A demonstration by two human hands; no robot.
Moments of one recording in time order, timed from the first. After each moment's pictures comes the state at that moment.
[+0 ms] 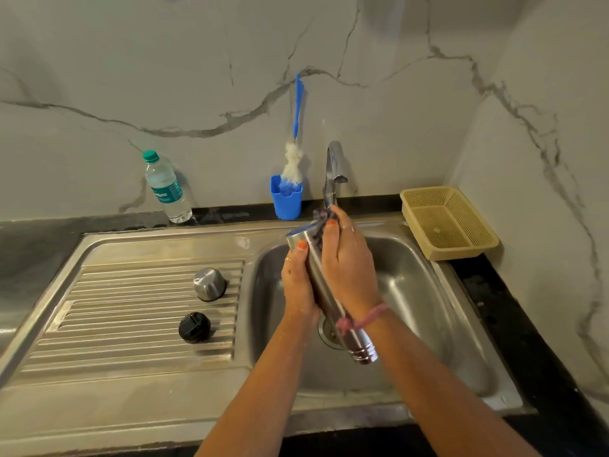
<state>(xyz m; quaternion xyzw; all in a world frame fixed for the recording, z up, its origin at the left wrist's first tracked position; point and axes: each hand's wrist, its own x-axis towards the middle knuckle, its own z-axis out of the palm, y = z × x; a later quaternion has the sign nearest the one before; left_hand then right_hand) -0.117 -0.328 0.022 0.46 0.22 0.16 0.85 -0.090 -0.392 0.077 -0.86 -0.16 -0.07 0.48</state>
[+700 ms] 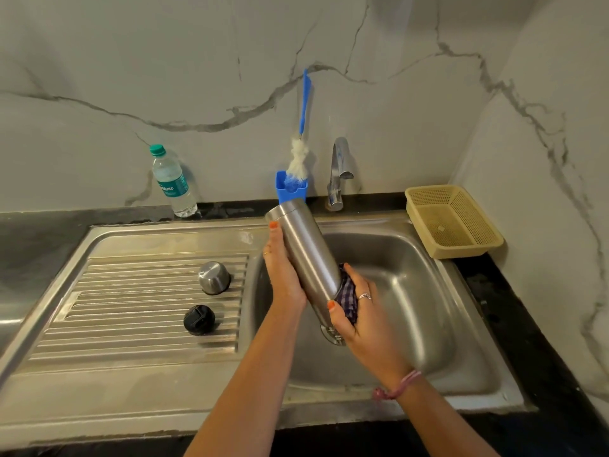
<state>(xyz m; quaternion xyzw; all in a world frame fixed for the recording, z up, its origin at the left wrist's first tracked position) -0.121 -0.305 0.034 0.44 0.30 0.20 0.82 -0.144 -0.452 0.009 -0.85 -0.23 0.04 0.47</state>
